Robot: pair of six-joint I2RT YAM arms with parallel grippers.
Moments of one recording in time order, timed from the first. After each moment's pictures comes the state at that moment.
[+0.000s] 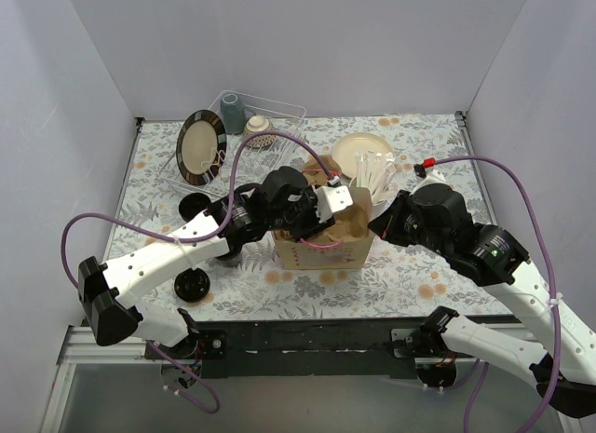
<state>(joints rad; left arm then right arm) -0.98 1.37 1.34 -0.59 0.10 0.34 0.79 0.84 1.15 -0.90 0.16 0.84</state>
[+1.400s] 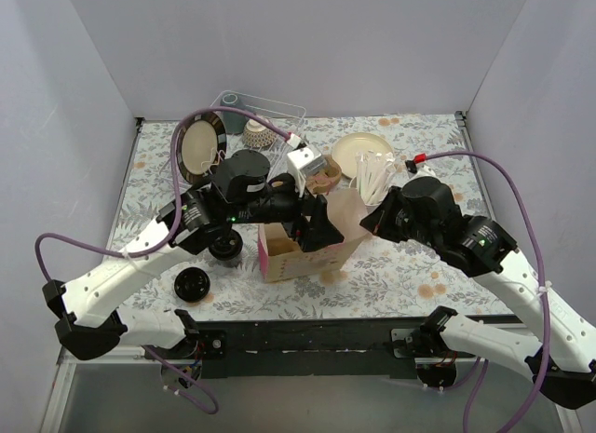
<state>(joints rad) -0.99 1.25 1.50 -0.62 0.32 -0.26 0.79 0.90 1.16 -0.87 0.15 0.88</state>
